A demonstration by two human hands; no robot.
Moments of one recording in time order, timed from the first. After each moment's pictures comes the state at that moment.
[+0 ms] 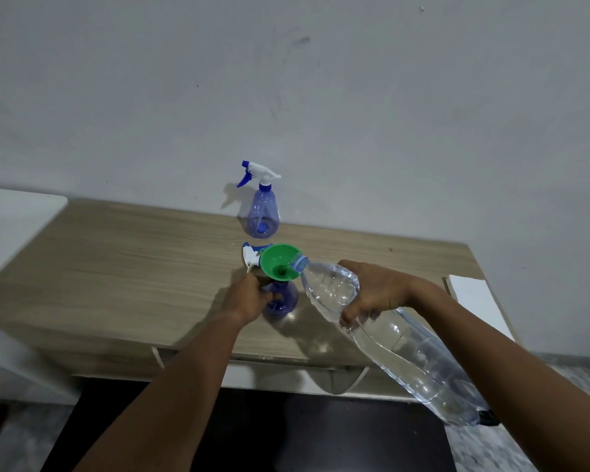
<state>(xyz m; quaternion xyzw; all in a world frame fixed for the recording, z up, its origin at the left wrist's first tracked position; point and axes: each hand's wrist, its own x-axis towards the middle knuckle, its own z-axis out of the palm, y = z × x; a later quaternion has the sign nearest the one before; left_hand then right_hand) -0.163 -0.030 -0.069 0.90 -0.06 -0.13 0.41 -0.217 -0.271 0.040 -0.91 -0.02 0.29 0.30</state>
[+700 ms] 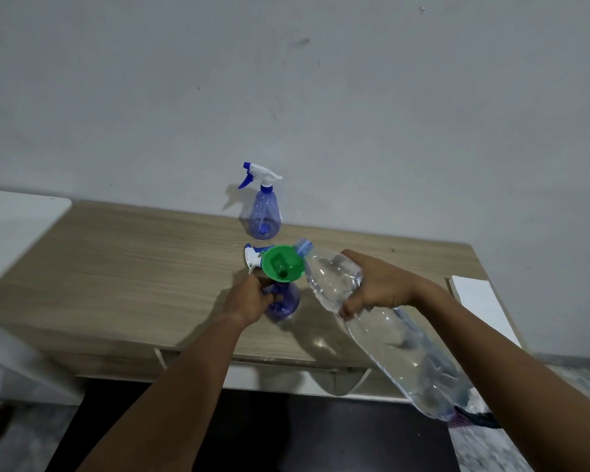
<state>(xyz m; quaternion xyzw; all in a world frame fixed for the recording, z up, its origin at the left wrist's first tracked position) -0.161 -0.029 -0.075 0.89 -0.05 -0.14 0.43 -0.215 -0.279 0.036 -0.92 -0.04 0.21 0.34</state>
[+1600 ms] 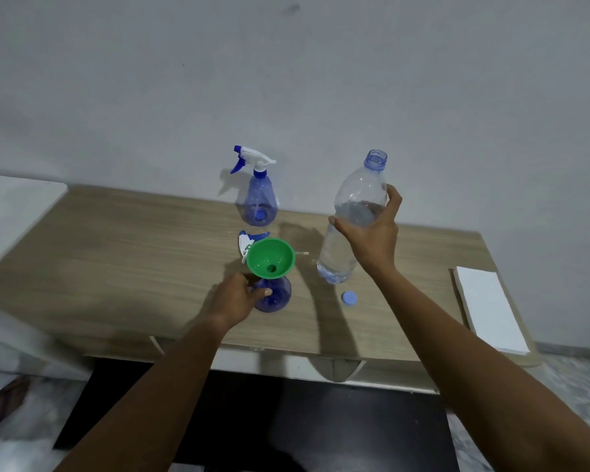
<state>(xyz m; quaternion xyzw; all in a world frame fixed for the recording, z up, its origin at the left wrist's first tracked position) -0.157 -0.023 -0.107 0.88 -0.04 -0.16 0.44 -0.154 -0.288 -0.014 -0.80 0.14 -0.25 0.53</state>
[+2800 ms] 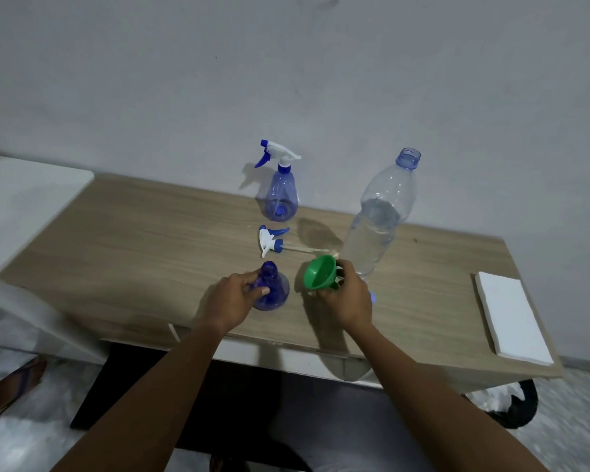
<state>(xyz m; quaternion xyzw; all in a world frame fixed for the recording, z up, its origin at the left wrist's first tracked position) -0.173 0.020 -0.110 0.90 -0.04 -0.12 0.42 -0.206 -0.222 -0.109 -0.89 0.16 -0.06 0.43</state>
